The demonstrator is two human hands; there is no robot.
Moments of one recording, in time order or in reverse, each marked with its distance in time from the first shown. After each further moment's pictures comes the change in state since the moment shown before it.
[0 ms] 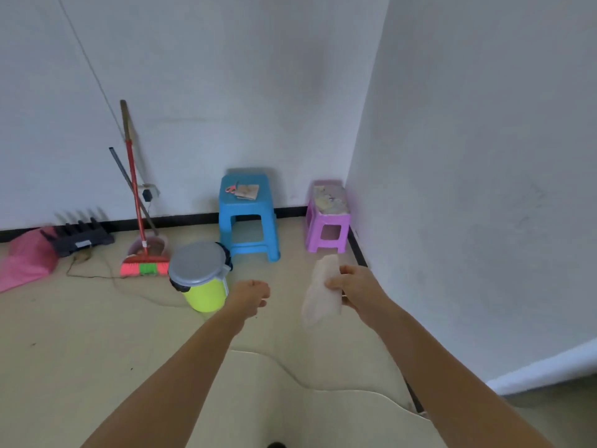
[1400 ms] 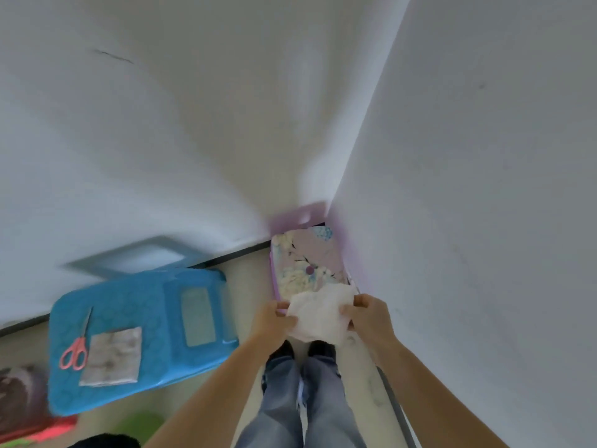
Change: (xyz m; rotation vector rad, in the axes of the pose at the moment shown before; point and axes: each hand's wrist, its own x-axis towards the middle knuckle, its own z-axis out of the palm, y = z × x) left_hand 0.825 0.326 0.309 0.385 -0.290 -0.370; right_hand 0.892 -0.132 -0.166 0.037 0.298 0.490
